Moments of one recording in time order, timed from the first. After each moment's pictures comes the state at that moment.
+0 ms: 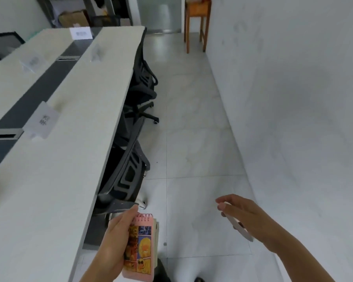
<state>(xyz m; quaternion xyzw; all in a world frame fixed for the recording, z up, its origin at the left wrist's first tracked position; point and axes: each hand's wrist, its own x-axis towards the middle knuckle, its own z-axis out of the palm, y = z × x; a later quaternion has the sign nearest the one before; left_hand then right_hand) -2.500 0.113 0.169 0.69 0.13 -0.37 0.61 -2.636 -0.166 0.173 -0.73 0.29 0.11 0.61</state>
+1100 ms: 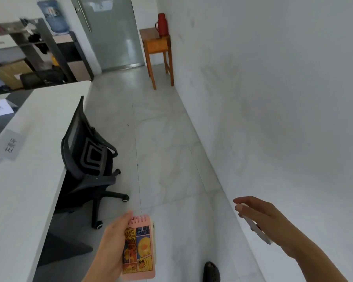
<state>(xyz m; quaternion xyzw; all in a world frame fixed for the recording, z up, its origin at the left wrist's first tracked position) -1.975 -0.403 0.172 0.71 0.08 -0.39 0.58 -2.194 -0.668 0.180 -0.70 0.39 0.00 0.60</state>
